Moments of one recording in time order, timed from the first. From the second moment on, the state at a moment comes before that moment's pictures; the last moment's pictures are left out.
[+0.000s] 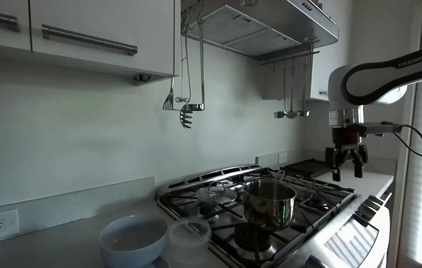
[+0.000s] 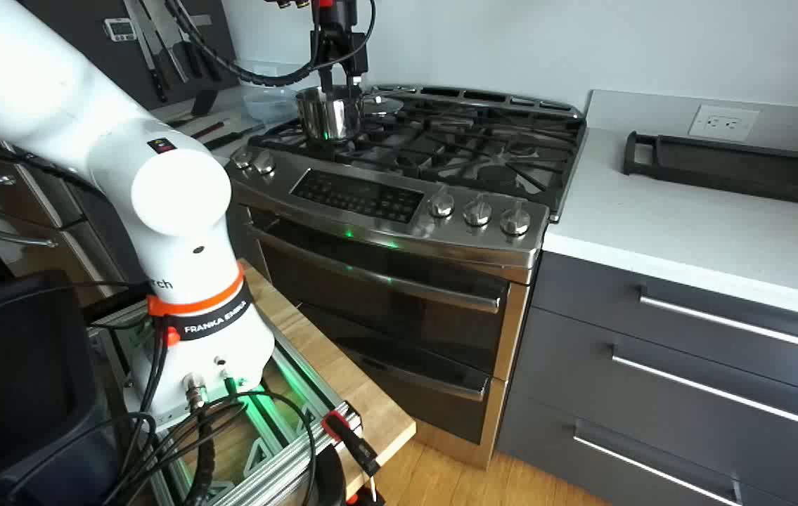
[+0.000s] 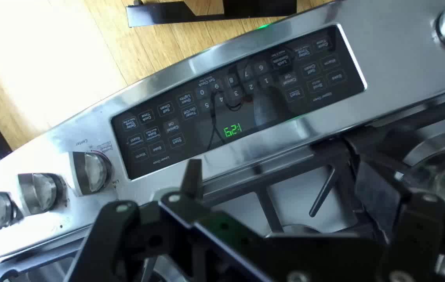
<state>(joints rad) 0.06 -0.58 0.18 -2.41 0.07 1.76 0.24</state>
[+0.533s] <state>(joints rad) 0.06 -0.58 0.18 -2.40 0.05 1.78 0.22</state>
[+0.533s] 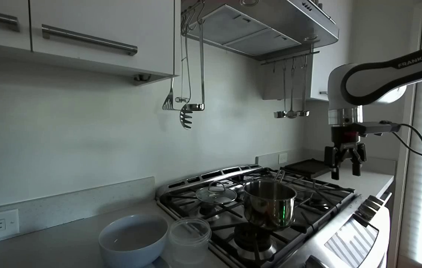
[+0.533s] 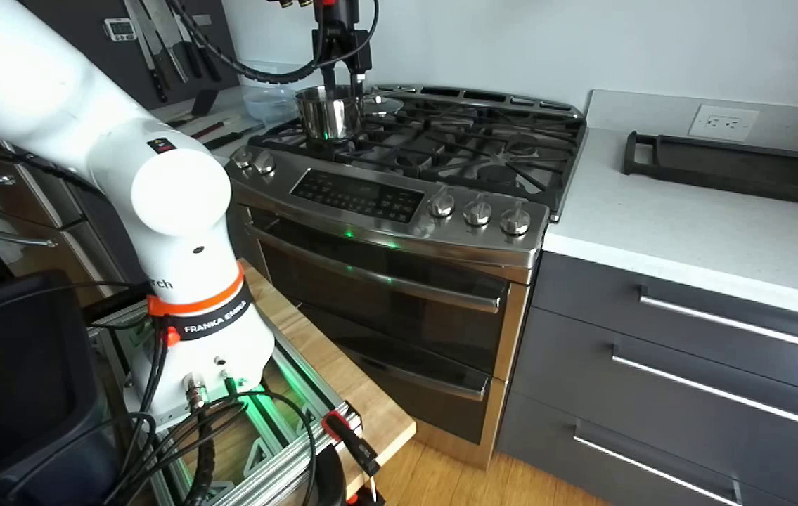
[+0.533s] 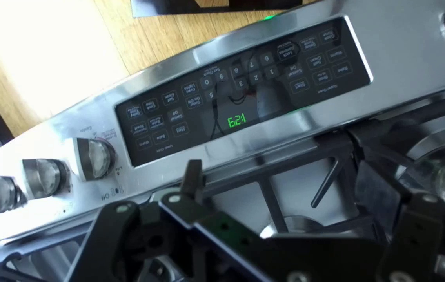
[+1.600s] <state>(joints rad) 0.22 -0.10 0.13 -2.03 0.17 2.23 -0.46</state>
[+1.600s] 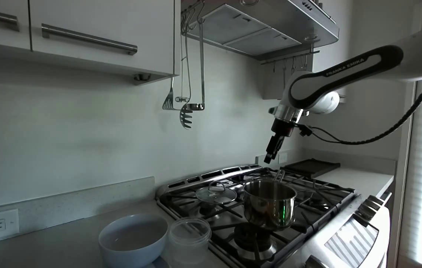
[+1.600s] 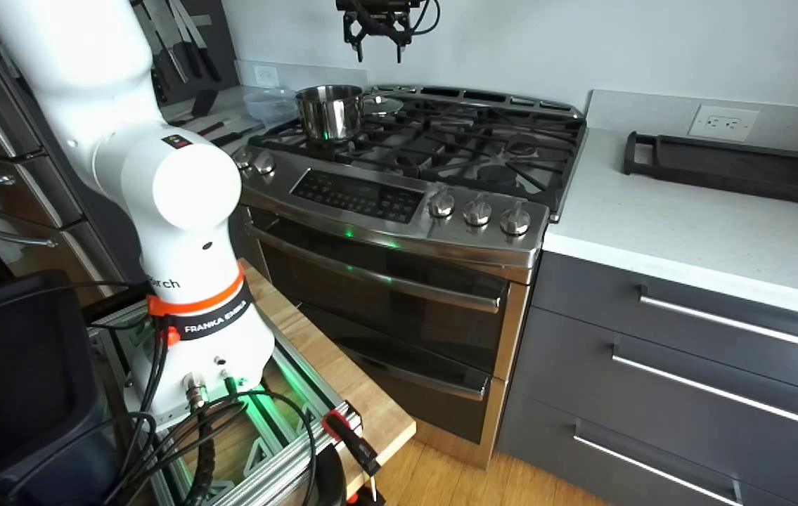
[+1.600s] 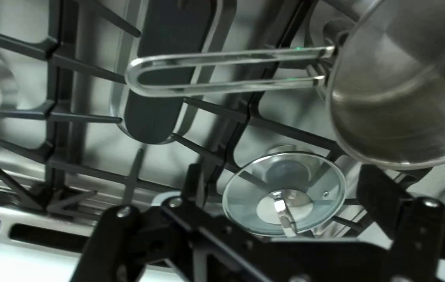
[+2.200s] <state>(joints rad) 0.24 0.00 0.17 -1.92 0.18 2.21 -0.54</state>
